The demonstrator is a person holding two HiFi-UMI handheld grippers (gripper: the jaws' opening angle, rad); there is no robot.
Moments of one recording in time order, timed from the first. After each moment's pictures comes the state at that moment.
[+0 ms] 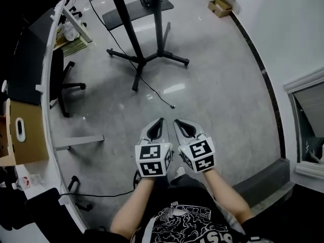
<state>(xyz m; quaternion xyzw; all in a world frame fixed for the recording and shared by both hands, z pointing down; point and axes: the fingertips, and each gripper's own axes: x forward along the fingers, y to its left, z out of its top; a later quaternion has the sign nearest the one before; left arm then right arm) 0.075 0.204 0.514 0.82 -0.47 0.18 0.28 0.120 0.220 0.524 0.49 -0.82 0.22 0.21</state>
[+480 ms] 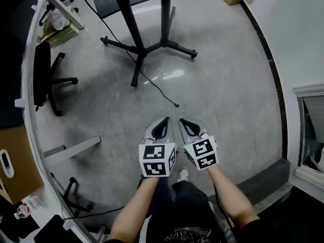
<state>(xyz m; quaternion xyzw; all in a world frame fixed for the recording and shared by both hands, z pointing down) 0.071 0.118 0.633 0.81 -0.44 0.19 0.34 0.115 0.143 0.671 0.46 -0.80 0.25 0.28</state>
